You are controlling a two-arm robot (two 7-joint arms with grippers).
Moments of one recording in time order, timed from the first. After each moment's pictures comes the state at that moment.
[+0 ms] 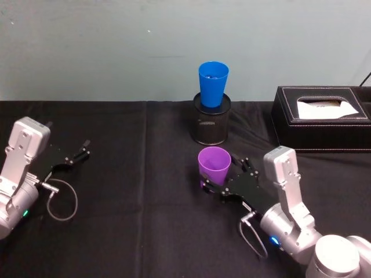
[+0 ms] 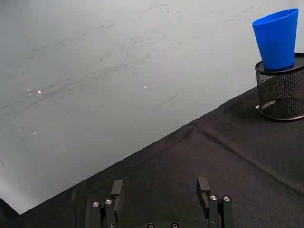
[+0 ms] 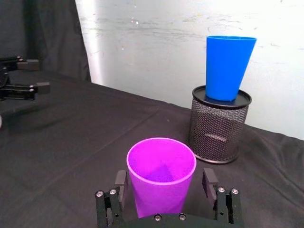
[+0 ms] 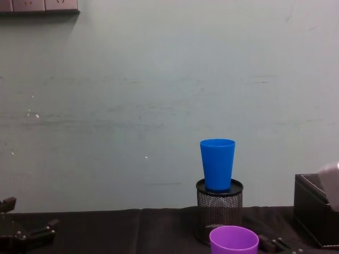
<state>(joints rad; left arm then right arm) -0.20 0.60 0.45 -1.41 -0.25 -0.12 0.03 0.19 0.36 -0.52 -1.34 0.31 -0.19 0.17</state>
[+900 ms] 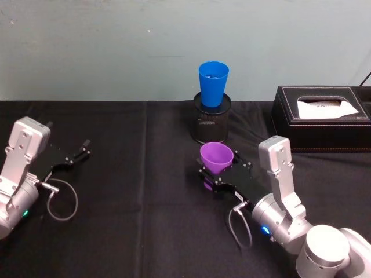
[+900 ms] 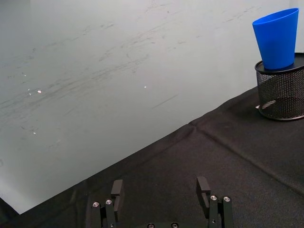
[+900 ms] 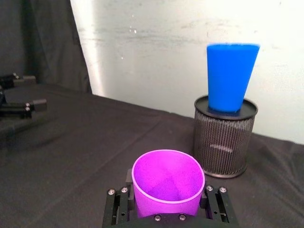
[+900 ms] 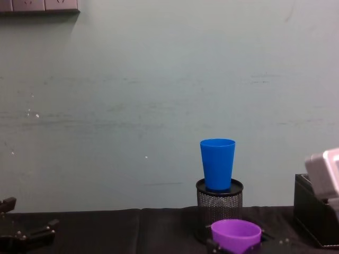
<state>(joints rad) -0.20 0.60 0.45 -1.41 -0.25 -0.12 0.03 0.22 0.28 -0.46 -1.28 0.29 -0.18 0.21</state>
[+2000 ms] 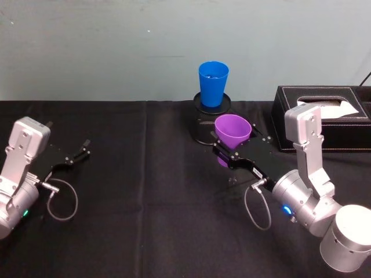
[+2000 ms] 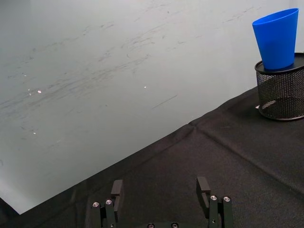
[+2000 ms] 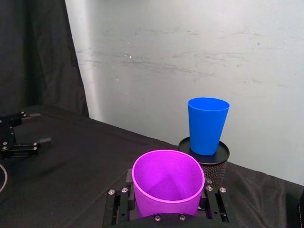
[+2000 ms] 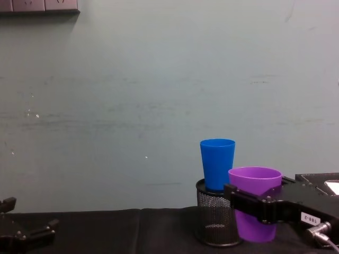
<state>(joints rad) -0.20 0.60 0.45 -1.41 -0.25 -0.12 0.03 0.14 0.34 -0.36 -1.58 0.28 -0.01 0.21</state>
